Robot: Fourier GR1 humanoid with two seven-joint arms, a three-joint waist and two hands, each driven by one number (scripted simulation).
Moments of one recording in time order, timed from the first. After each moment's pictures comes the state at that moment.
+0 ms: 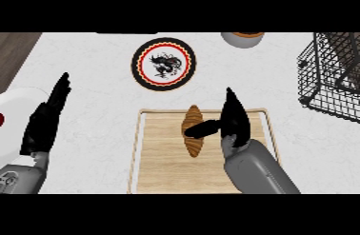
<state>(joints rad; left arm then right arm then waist) -0.15 0.46 -0.15 -1.45 0.05 0.27 0.06 -0.45 -0.03 0.43 -1.41 0.56 -0.33 1.26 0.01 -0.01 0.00</state>
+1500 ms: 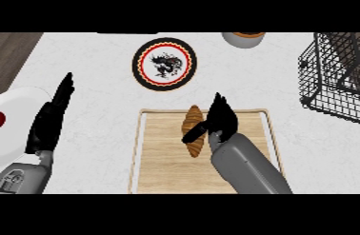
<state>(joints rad) -0.16 0.43 -0.14 -1.43 0.02 0.25 0.05 -0.55 -0.01 0.50 -1.17 0.55 -0.27 1.24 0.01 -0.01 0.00</state>
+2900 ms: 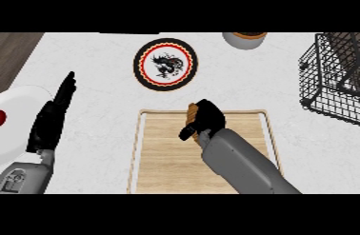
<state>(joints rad) -0.16 0.40 -0.11 -1.44 -0.01 0.21 0.06 -0.69 -0.04 0.68 -0.99 0.29 -0.36 1.19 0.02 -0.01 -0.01</state>
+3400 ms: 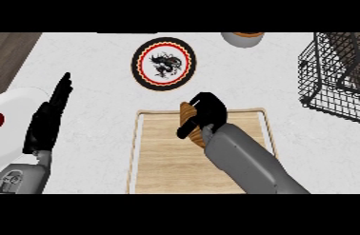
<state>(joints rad) -0.15 0.39 -0.08 -1.44 -0.03 0.20 0.05 -0.71 -0.07 0.68 -1.00 0.33 -0.39 1.09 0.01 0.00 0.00</state>
